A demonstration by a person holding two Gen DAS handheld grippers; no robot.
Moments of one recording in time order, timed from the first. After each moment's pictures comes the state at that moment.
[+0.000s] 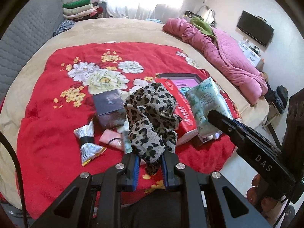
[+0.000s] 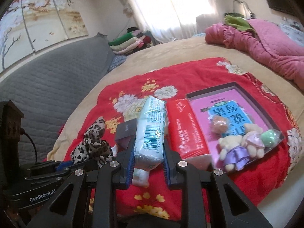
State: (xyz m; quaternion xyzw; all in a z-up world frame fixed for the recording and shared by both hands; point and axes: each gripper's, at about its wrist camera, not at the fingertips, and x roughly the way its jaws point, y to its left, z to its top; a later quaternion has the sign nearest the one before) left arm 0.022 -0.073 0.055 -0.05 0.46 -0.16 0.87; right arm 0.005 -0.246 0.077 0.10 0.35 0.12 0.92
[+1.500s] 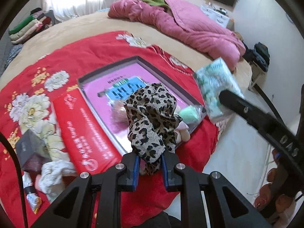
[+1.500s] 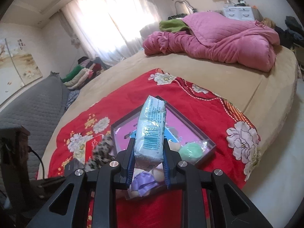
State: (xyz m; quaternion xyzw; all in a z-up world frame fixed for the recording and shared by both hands) left arm 0.086 -0.278 0.014 0.07 0.49 -0.28 0.82; right arm 0.011 -0.432 0.070 0.21 0.32 -0.05 0.92
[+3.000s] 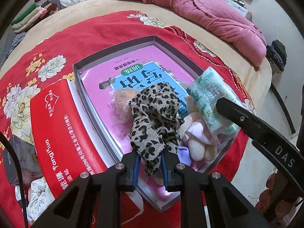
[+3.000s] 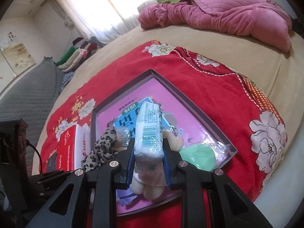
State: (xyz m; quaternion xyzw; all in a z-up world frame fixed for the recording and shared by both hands) left arm 0.152 -0.299 -0.046 0.07 0.54 -0.23 0.81; right arm 0.091 -0.455 -0.009 0.22 0.39 -0.03 0.89
